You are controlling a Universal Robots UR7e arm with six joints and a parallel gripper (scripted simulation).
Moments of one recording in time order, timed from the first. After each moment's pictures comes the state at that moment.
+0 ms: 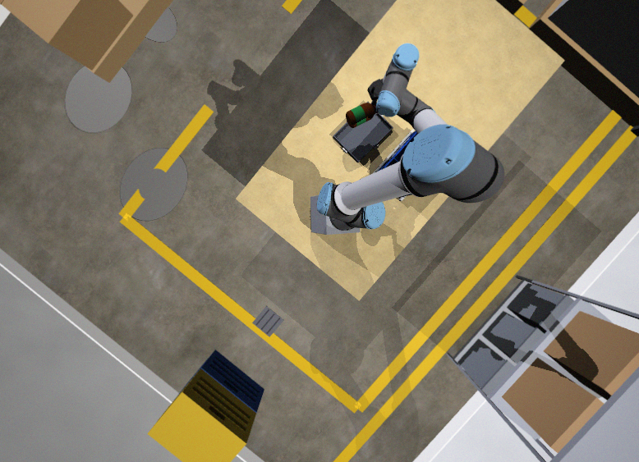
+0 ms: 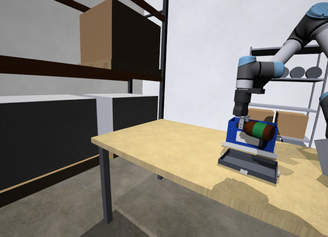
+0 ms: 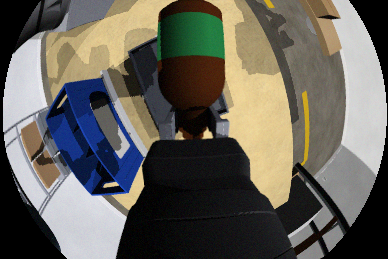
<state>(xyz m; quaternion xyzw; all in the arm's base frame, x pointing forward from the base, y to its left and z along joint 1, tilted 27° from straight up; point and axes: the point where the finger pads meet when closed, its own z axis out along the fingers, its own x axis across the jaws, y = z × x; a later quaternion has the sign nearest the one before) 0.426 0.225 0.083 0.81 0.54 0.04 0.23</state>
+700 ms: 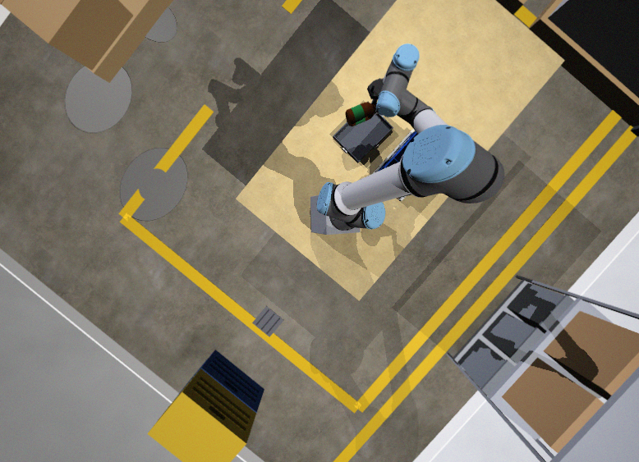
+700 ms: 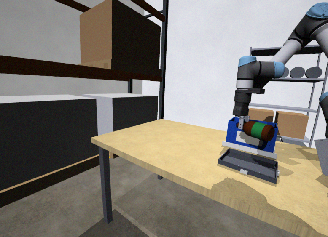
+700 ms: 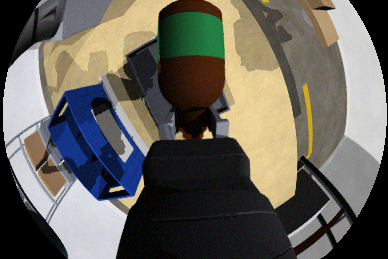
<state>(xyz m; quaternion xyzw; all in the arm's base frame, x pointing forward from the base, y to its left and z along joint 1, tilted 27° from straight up) 0.426 0.225 0.083 0.83 0.51 0.04 0.23</state>
